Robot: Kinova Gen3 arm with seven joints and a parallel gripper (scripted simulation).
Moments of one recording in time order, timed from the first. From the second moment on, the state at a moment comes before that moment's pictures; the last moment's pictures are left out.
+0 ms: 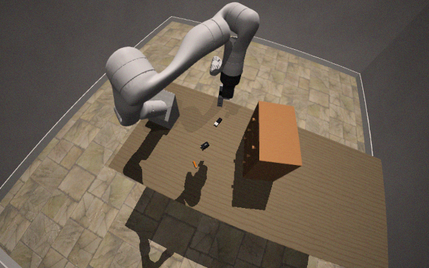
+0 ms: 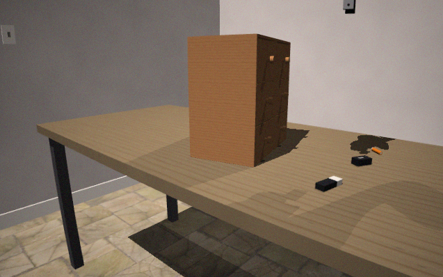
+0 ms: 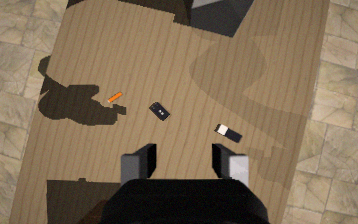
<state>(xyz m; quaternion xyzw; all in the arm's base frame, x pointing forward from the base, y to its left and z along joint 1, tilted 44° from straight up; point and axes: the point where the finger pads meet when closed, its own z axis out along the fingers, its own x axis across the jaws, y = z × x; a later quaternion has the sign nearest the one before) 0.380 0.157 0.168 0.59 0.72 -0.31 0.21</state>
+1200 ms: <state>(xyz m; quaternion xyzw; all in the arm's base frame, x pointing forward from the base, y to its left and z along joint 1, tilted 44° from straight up) 0.386 0.153 0.160 0.58 0.73 -0.28 0.23</state>
